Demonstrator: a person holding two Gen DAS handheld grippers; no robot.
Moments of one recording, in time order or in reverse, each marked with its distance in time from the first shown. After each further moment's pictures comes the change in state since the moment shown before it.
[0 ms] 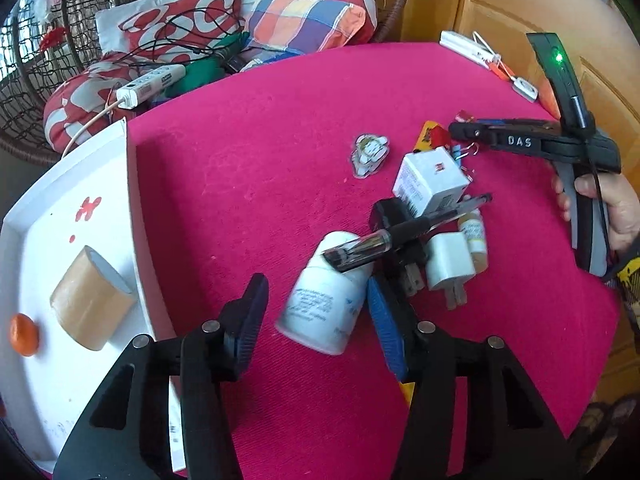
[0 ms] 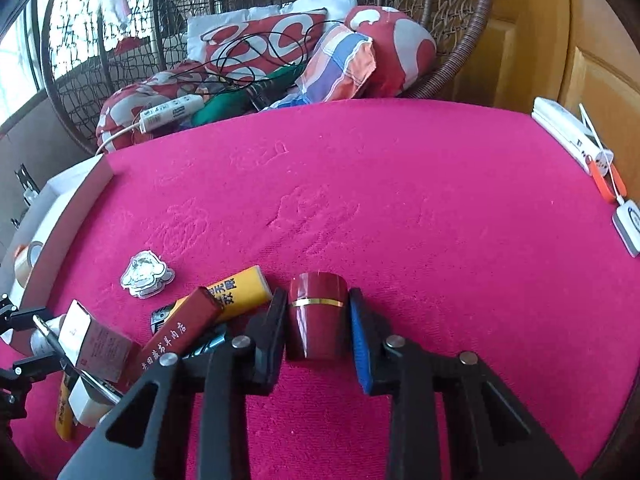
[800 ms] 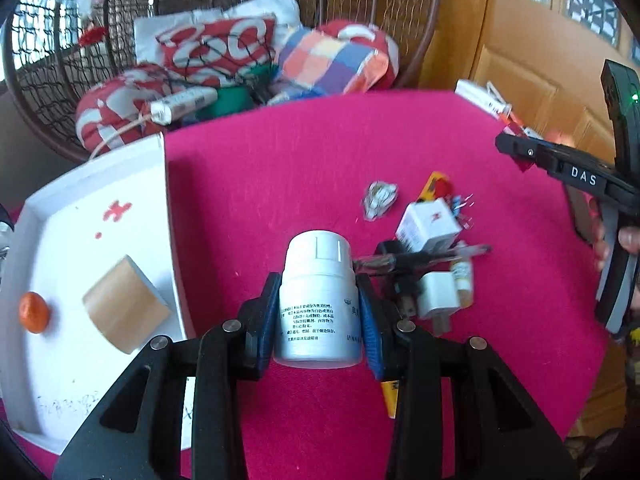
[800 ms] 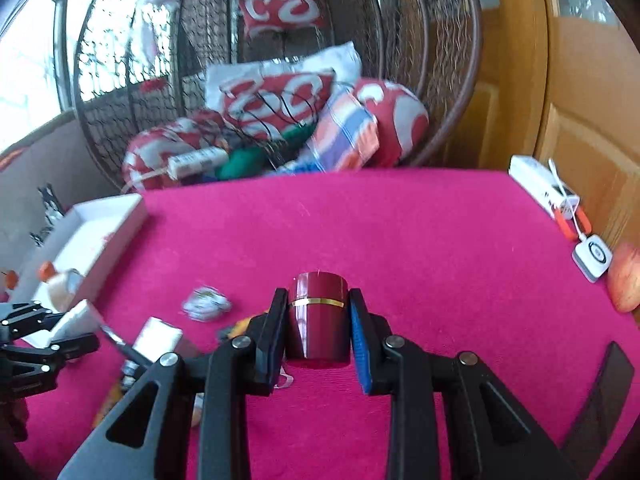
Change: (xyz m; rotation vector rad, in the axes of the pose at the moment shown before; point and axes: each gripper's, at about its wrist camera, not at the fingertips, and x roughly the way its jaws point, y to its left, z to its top) left arm -0.036 0.002 -0.005 -0.112 -0.156 0.020; right arm -0.078 0.037 0.005 -0.042 -0.206 -0.008
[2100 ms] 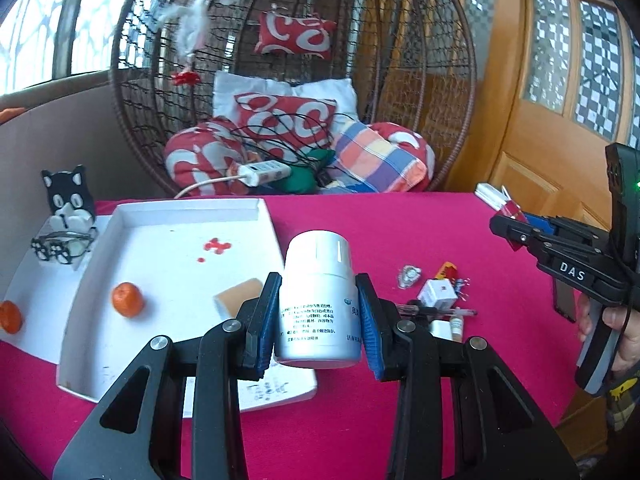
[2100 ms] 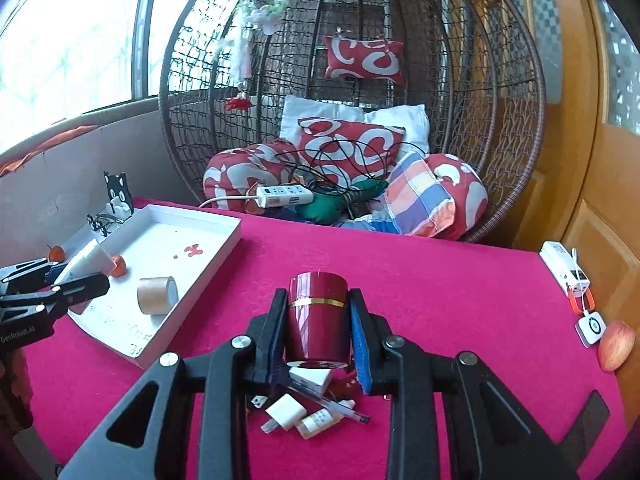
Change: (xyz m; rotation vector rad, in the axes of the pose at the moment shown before) left arm -0.120 0.067 -0.023 -0.184 -0.283 0.074; right arm -0.056 0.104 0.017 -0.198 -0.110 0.083
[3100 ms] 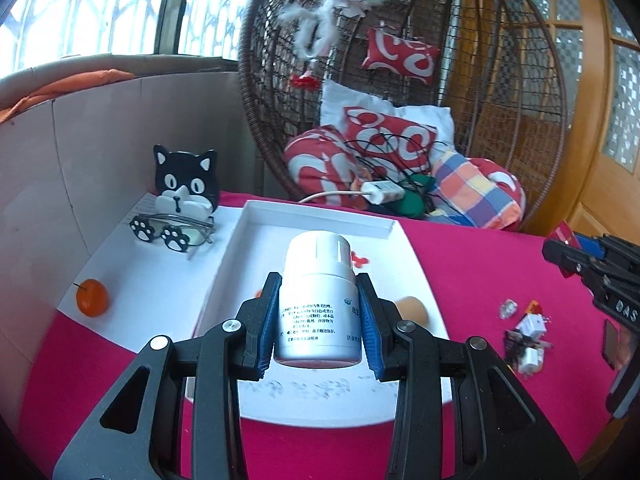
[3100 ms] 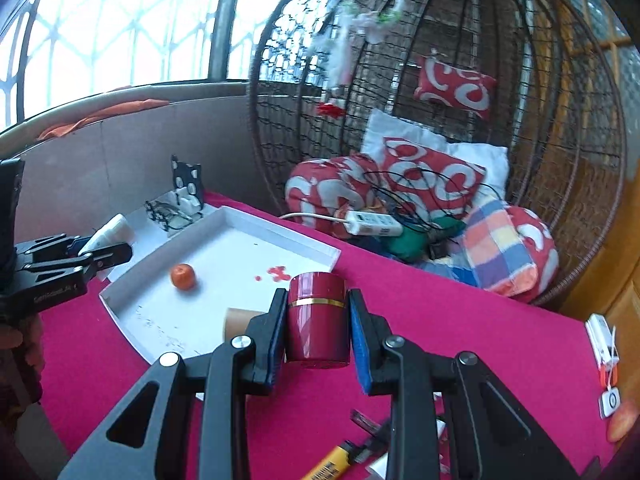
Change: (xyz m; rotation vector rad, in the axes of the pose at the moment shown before) left arm -0.031 0.119 0.002 -0.163 -0.038 0.236; right arm 0.023 0.112 0.044 -0.185 -0.004 0.168
